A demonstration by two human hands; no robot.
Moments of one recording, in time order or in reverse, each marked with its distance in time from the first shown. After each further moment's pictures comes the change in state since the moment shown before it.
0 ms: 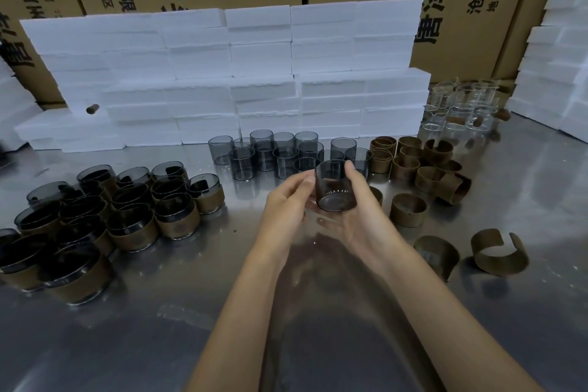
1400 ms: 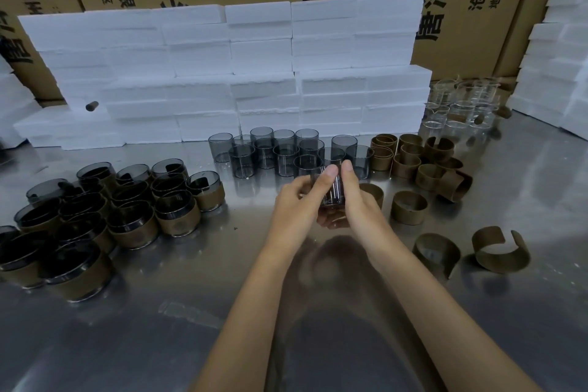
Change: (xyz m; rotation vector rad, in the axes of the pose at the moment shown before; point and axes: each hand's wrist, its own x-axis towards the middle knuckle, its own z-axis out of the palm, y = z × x) left_hand -0.008 0.005 0.010 0.148 -0.051 0.051; right_hand 0.003 0.004 0.001 -0.460 0.229 -0.176
